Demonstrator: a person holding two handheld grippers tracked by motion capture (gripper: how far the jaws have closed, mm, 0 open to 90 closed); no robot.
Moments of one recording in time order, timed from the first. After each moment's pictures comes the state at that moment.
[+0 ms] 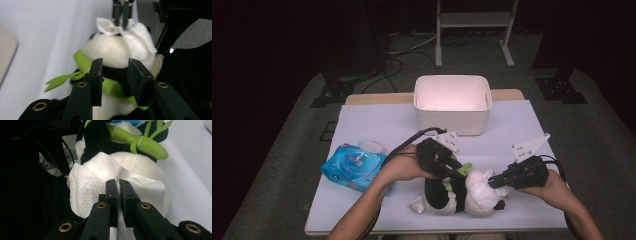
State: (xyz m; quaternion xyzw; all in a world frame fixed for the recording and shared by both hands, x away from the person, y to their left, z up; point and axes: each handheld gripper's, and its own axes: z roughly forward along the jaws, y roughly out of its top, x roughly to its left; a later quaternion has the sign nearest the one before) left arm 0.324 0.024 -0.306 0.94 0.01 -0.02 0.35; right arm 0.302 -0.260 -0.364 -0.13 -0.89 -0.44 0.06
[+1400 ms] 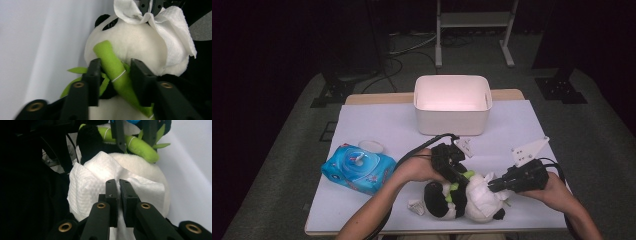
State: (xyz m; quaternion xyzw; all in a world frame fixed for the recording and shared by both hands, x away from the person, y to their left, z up) left arm 0.336 -0.013 -0.344 0.96 0.02 -0.04 0.29; right arm 0.297 -0.259 -0.368 -0.11 -0.89 -0.43 0.07
